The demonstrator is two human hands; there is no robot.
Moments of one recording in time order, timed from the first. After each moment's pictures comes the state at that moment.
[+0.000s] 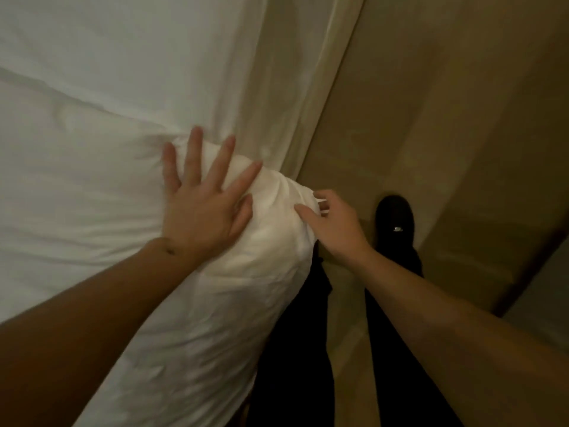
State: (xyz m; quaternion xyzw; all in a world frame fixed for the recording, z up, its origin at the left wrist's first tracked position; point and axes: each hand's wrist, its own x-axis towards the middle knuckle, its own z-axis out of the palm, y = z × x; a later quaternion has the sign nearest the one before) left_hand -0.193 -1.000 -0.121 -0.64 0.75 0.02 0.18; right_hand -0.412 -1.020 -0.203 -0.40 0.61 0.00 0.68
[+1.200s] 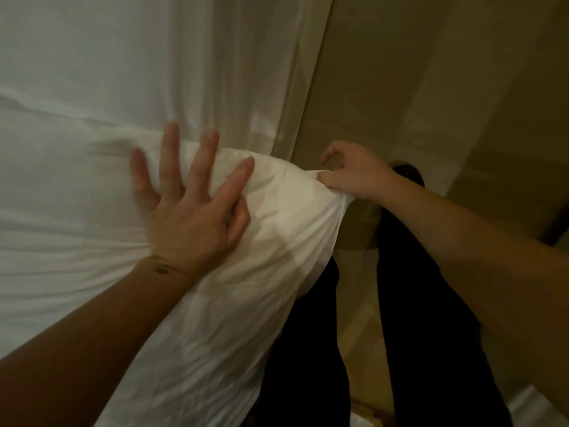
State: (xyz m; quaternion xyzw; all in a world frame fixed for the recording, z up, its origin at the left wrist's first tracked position) left_hand -0.190 -0.996 -0.160 -0.64 0.77 -0.03 0.08; right_hand -0.421 -1.088 -0.274 -0.51 0.57 0.10 0.64
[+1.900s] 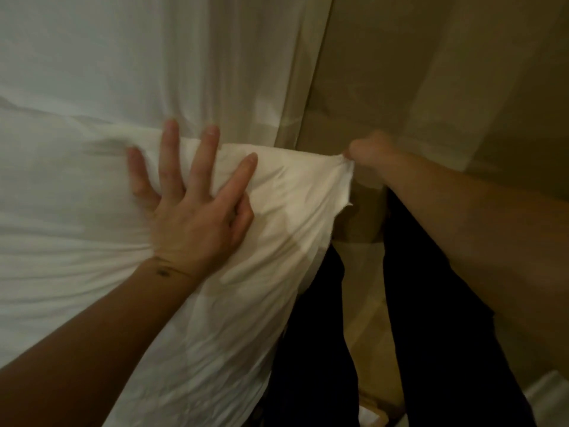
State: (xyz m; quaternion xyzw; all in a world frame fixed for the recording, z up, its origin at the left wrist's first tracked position) left_hand -0.191 -0.994 -0.163 -0.64 0.76 -0.02 0.08; right_hand -0.421 -1.102 -0.338 -0.37 0.69 0.20 0.59
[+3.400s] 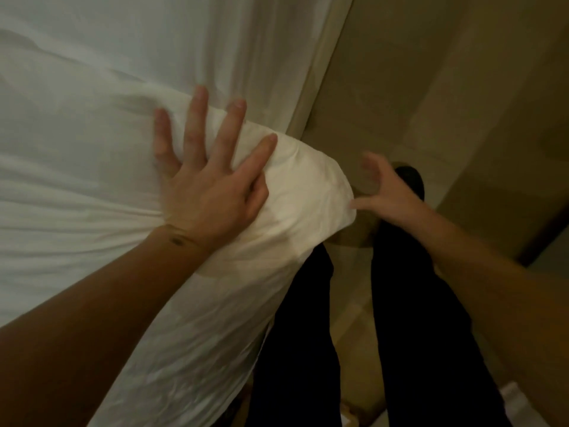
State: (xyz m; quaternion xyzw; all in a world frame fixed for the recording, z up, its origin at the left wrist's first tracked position) left_hand -0.192 -0.996 -0.164 -0.65 0.76 -0.02 0.06; right_hand -0.465 -1.038 -0.282 -0.42 0.57 0.06 0.70
